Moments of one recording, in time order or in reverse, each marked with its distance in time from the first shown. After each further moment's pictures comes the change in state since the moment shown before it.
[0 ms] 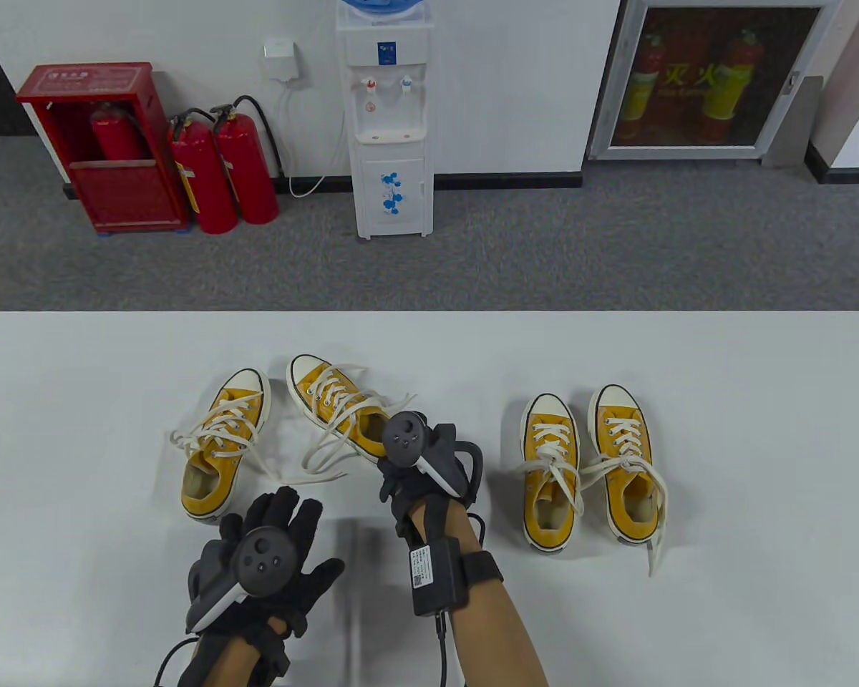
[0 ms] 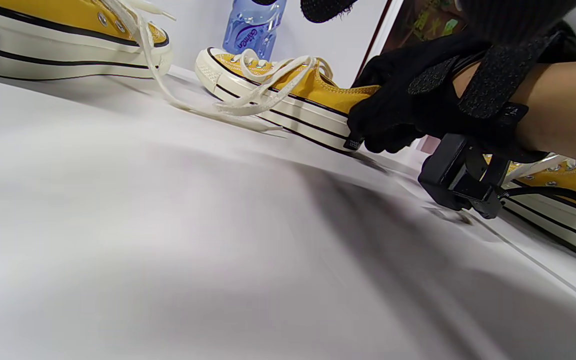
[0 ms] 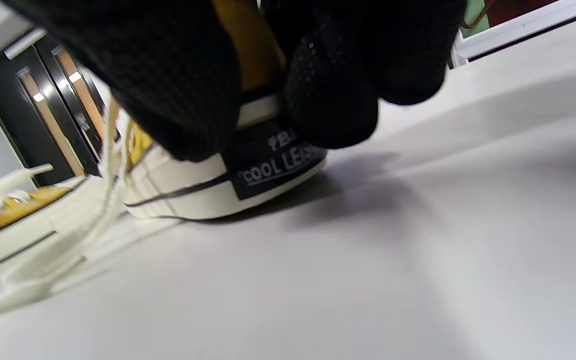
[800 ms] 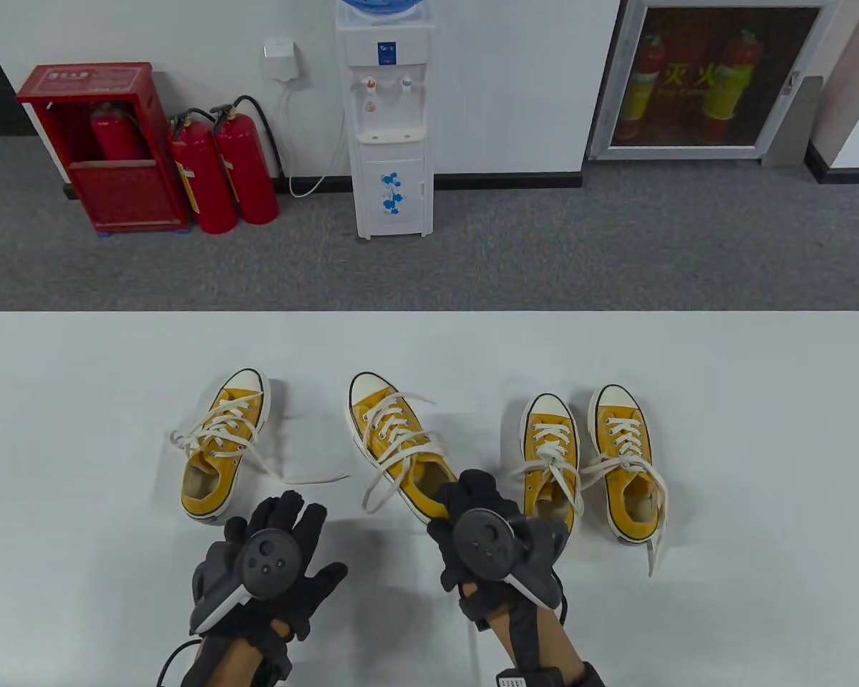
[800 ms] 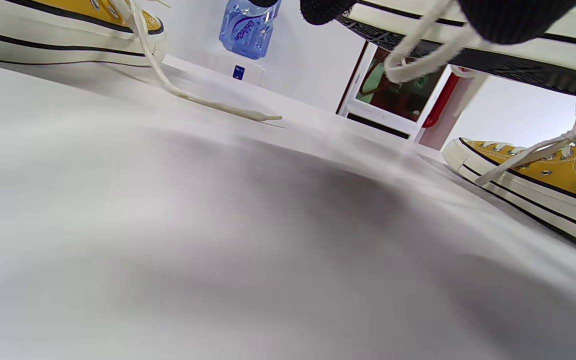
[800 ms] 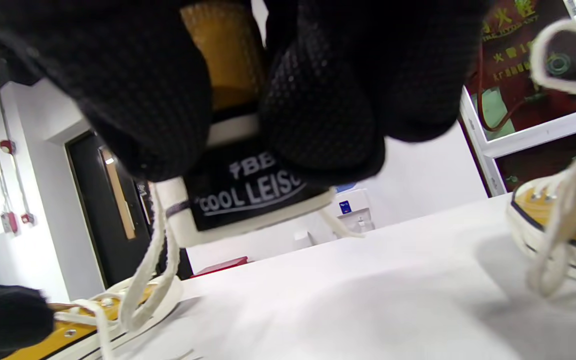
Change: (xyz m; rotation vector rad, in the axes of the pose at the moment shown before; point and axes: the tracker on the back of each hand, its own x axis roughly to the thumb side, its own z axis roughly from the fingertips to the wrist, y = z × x) left_hand 0.001 -0.006 -0.001 -0.019 -0.009 0.002; right_hand -0.022 -0.109 0.152 -0.230 -0.146 -0.006
